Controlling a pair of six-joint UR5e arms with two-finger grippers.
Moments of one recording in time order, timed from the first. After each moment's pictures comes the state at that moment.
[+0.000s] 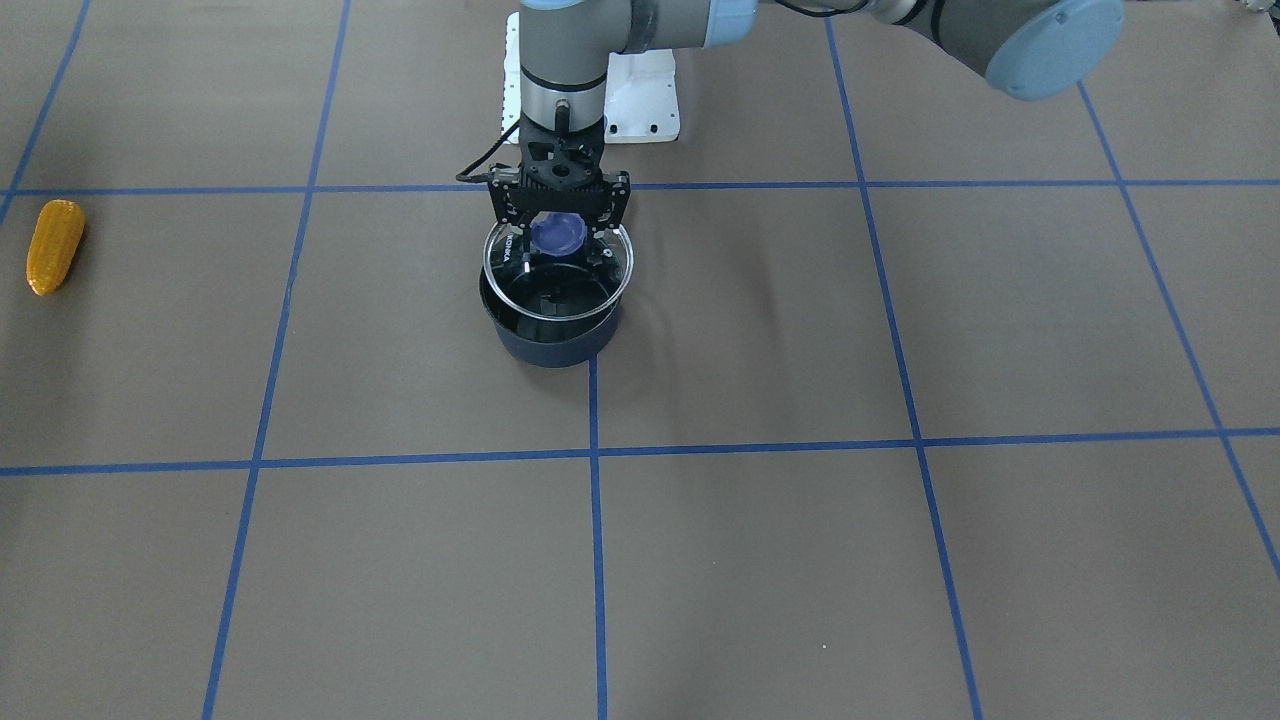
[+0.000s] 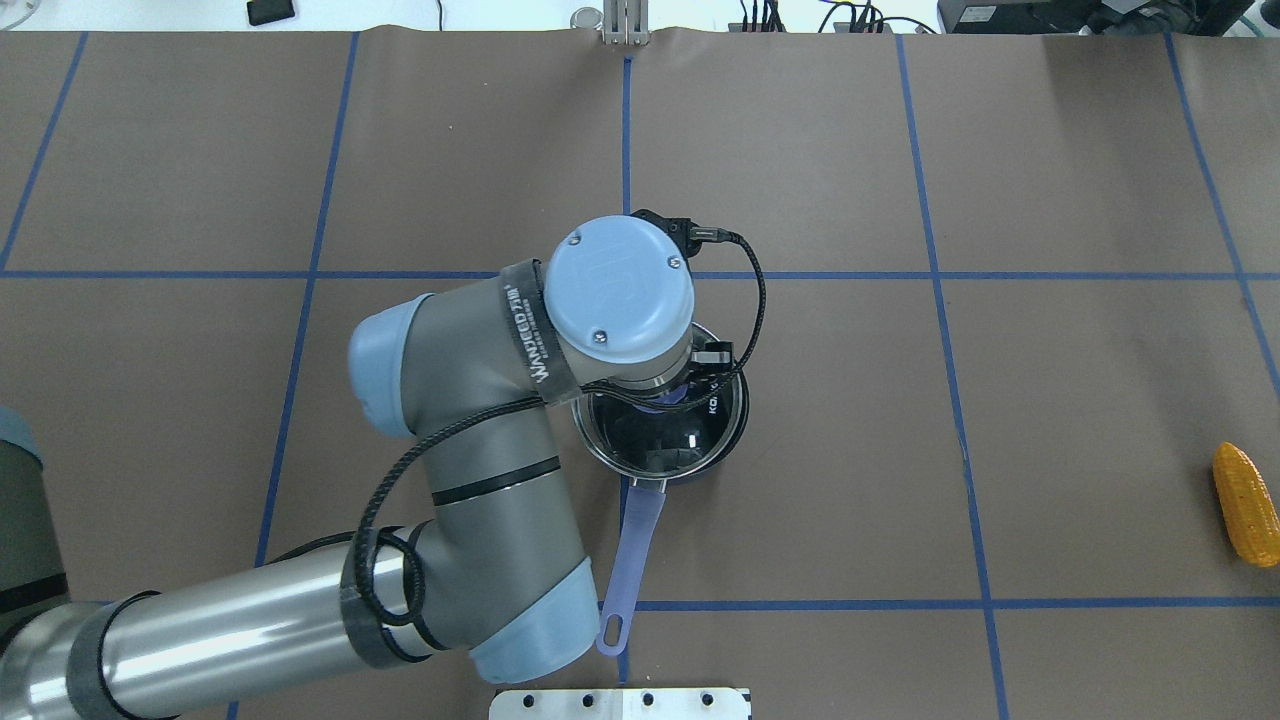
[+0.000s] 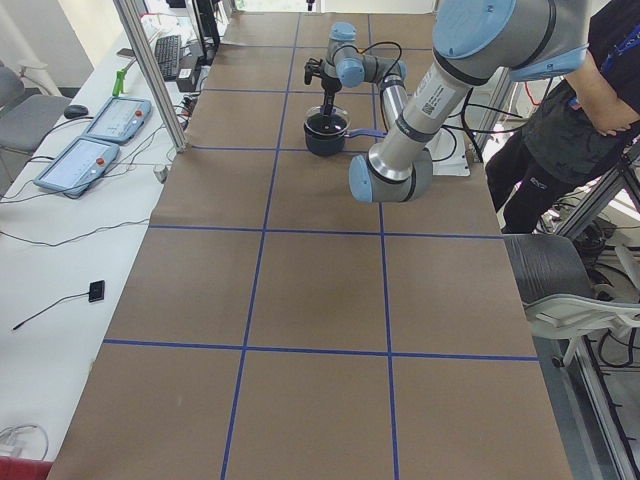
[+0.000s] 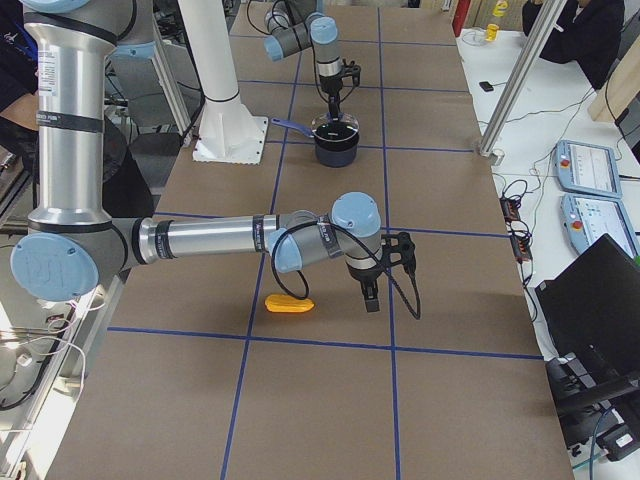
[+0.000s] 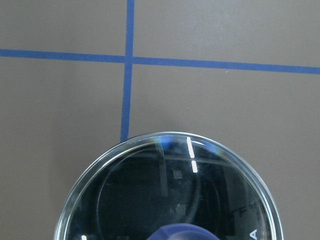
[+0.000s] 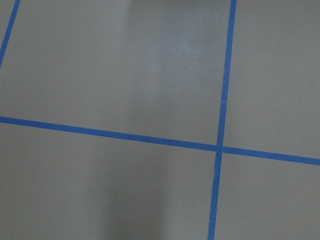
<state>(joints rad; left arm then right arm) -0.44 -2.45 -1.71 -1.46 -1.72 -1.25 1.50 -1.65 1.75 -1.31 2.35 0.18</state>
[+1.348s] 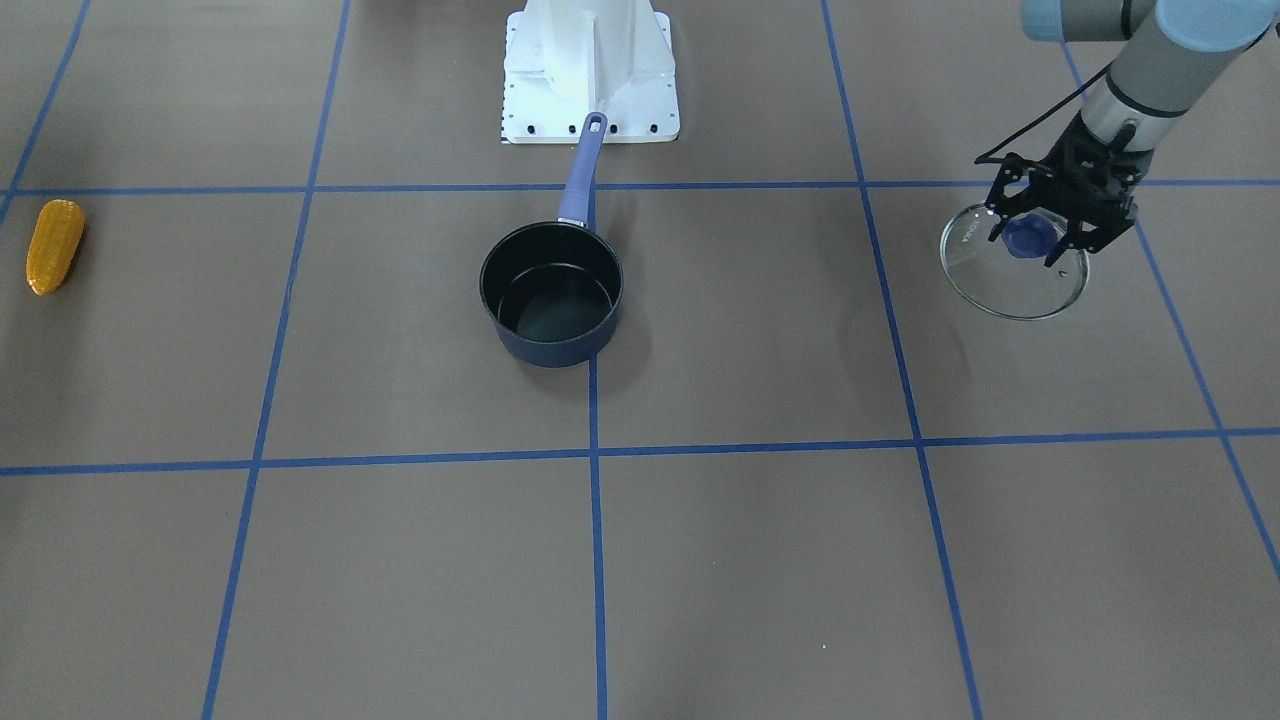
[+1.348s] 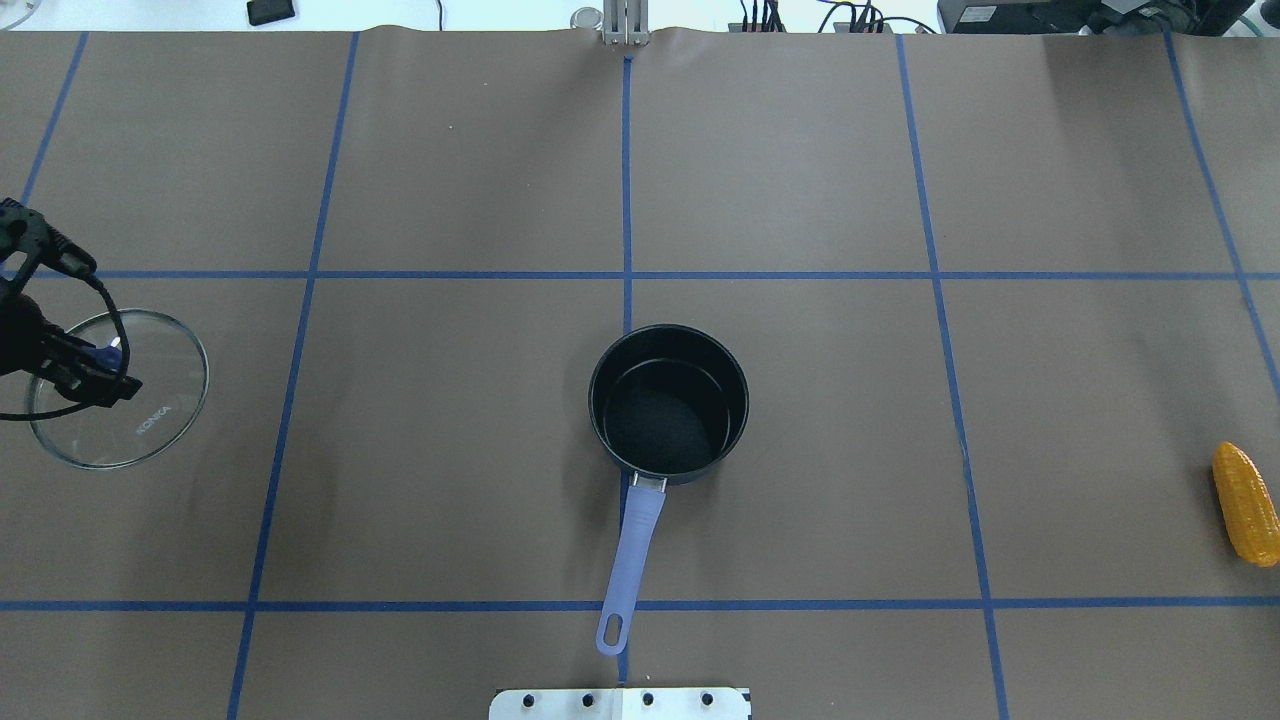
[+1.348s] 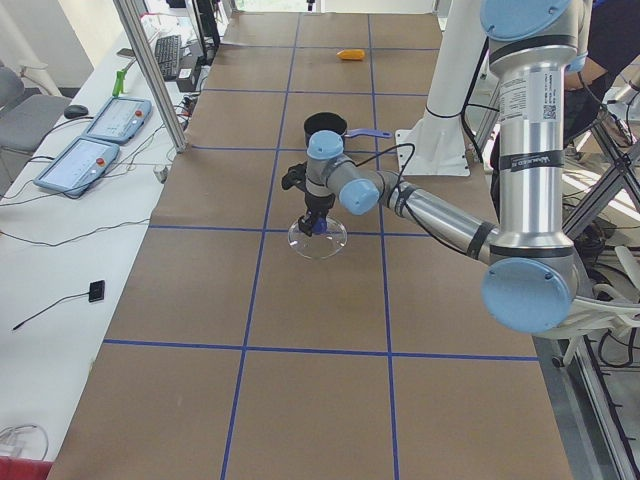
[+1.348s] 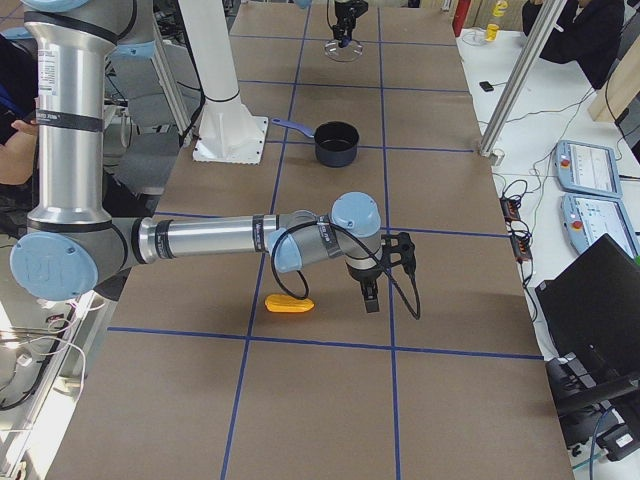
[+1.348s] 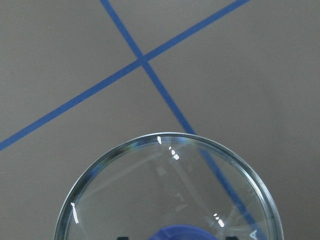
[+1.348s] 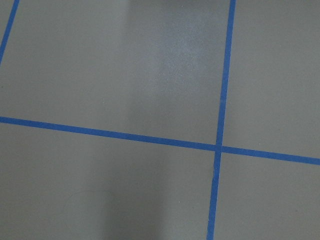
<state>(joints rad) -0.92 -1.44 -2.02 -1.92 -2.11 -0.27 1.50 -1.66 1.75 -1.31 2.34 0.18</state>
